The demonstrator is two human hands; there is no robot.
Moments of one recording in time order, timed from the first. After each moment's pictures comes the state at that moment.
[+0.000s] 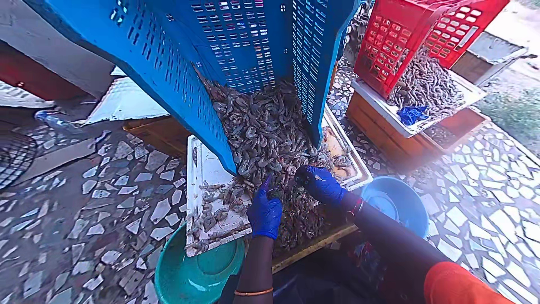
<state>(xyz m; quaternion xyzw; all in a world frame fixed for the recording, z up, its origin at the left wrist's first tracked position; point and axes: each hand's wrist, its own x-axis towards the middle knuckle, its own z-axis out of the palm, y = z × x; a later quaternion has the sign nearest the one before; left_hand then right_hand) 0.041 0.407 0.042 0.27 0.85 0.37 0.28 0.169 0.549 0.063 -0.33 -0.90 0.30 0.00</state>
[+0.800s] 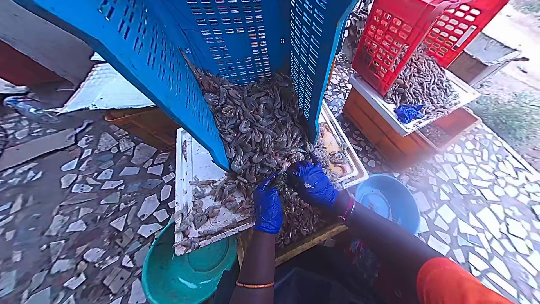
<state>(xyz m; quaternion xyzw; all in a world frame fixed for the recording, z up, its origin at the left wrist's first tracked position) 0.065 0.426 0.042 0.18 0.67 0.65 0.32 0.162 0.536 0.035 -0.23 -0.95 0.14 0.16</state>
